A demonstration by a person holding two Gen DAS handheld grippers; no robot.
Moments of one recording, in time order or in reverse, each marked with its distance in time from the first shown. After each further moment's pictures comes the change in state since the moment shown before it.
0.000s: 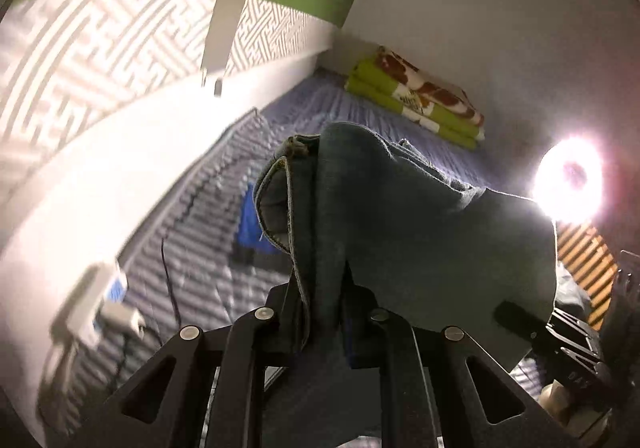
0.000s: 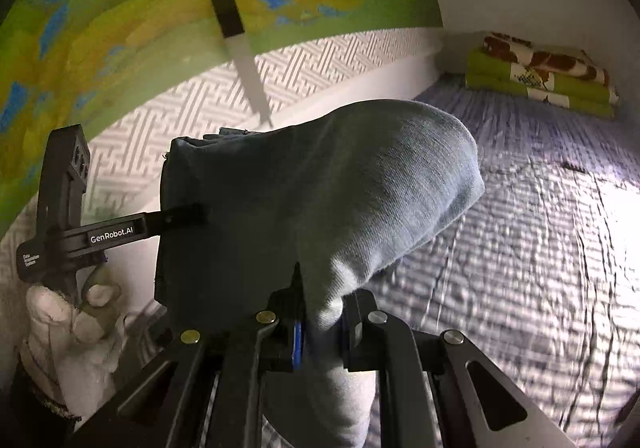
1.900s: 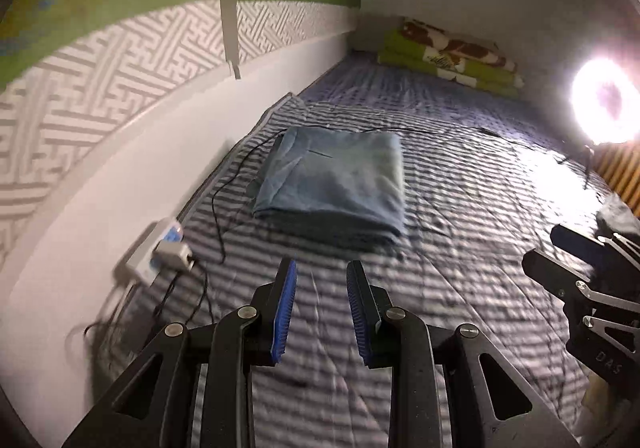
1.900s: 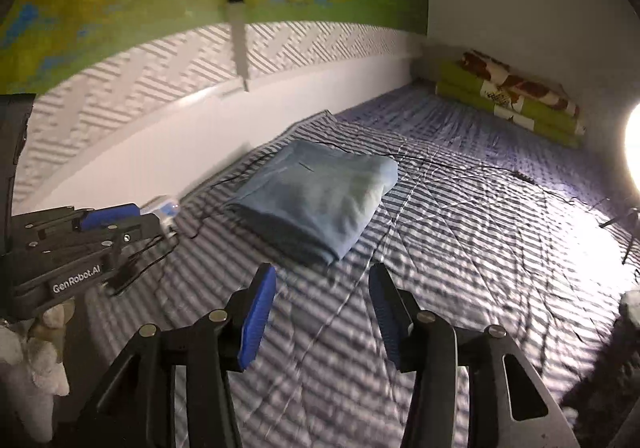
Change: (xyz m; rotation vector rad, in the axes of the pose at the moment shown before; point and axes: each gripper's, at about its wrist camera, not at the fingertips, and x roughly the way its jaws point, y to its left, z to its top) left arm -0.063 -0.098 -0.115 0.151 0.031 0.291; right arm -0.081 0.032 -0.066 -0.149 0.053 -0.191
